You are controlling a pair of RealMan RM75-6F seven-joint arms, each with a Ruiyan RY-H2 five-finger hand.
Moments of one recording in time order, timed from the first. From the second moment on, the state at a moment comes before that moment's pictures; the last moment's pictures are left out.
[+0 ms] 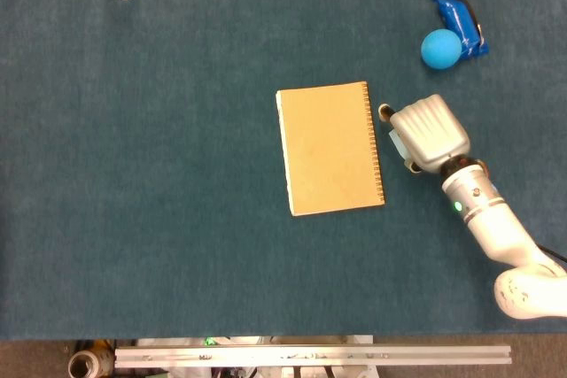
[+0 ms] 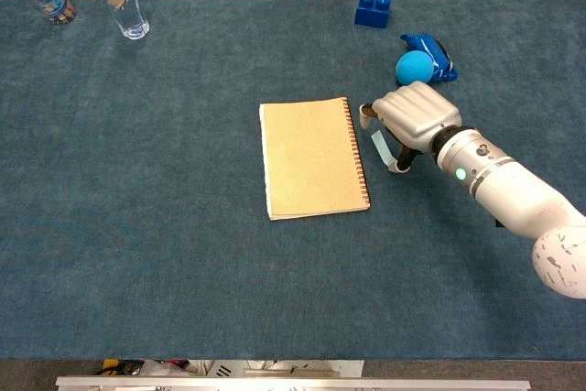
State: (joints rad) left arm 0.03 -1.13 -0.02 -1.50 1.47 1.54 -0.14; right arm 0.67 -1.70 0.08 -1.40 -1.07 0.98 -0.73
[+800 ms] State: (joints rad) left arm 0.03 -1.13 -0.02 -1.51 1.48 1.54 -0.14; right arm 0.68 -1.67 0.08 -1.44 -1.02 0.97 -0.72
